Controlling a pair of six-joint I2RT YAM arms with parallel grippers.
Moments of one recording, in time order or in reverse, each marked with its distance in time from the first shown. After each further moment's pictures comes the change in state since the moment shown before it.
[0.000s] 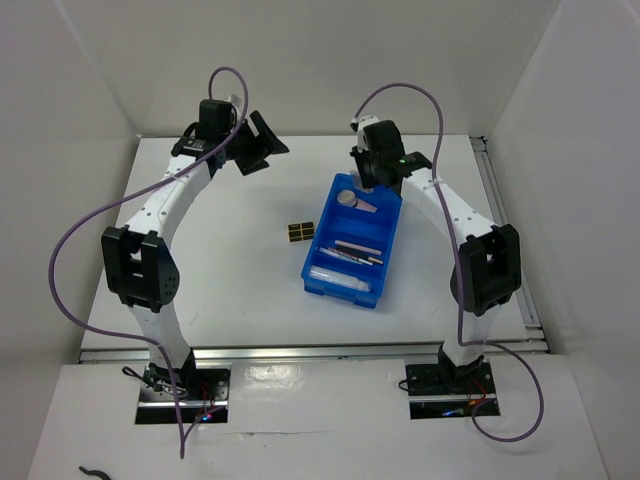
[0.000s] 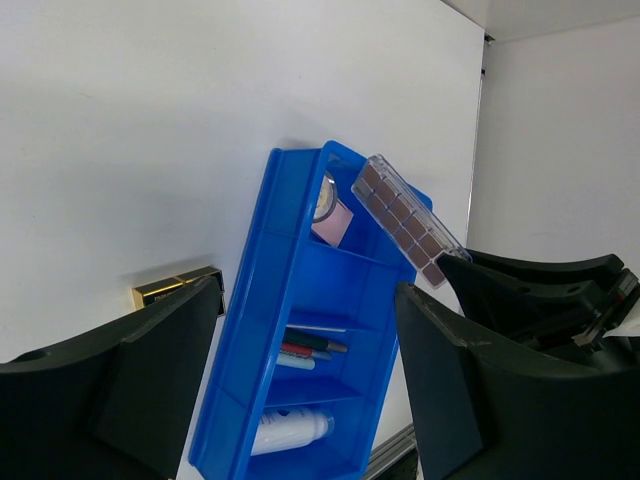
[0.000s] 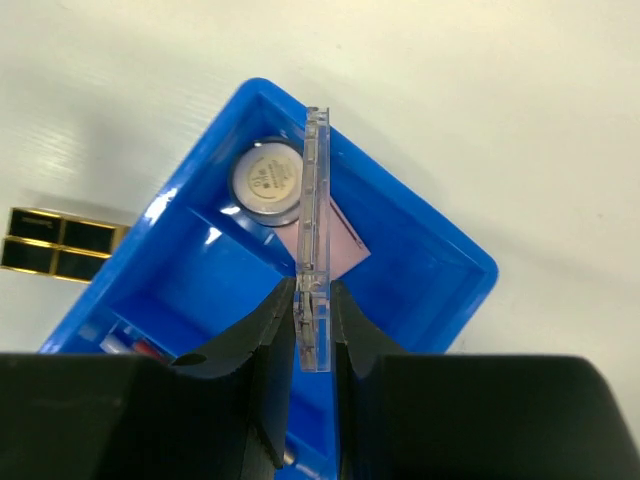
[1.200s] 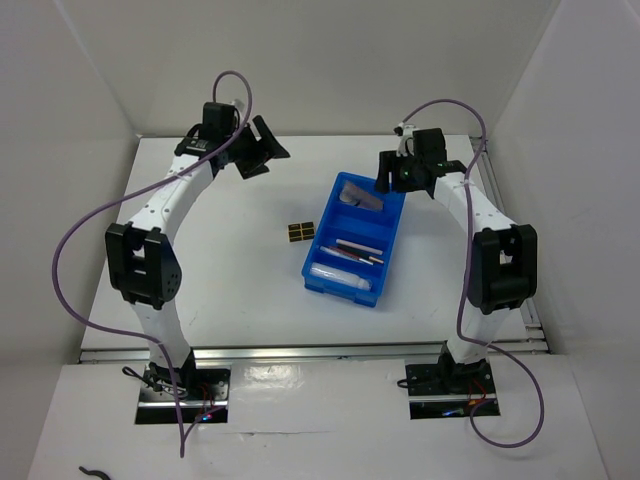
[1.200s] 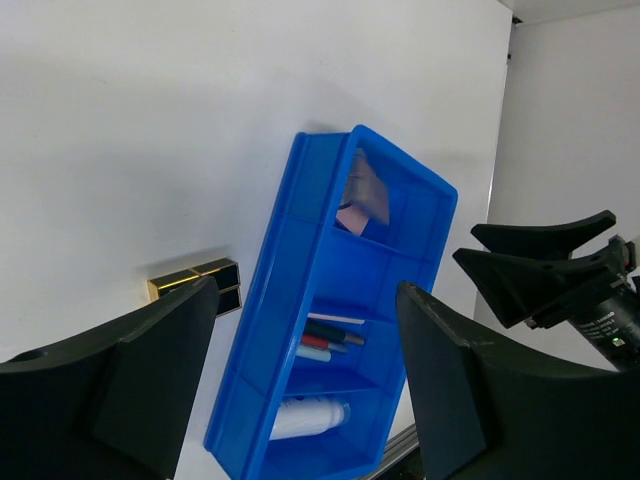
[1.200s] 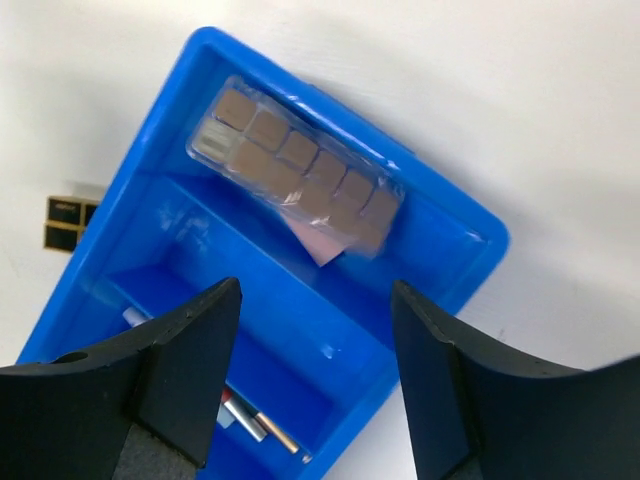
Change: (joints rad) left arm 0.000 0.021 0.001 -0.021 0.000 0.025; right arm -0.260 -0.029 -0.171 0.106 -0.405 0.112
